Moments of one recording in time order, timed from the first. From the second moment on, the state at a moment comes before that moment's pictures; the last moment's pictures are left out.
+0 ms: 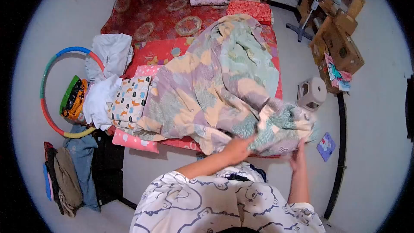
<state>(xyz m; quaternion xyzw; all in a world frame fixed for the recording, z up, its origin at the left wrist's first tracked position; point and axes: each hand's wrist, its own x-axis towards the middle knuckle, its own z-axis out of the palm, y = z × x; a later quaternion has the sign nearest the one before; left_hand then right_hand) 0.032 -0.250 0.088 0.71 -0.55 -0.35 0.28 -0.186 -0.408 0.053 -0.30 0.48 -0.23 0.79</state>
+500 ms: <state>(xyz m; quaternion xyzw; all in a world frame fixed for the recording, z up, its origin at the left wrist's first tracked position) 0.116 -0.143 -0.036 0.67 0.08 -0.50 0.54 -0.077 -0.354 0.133 -0.12 0.24 -0.28 0.92</state>
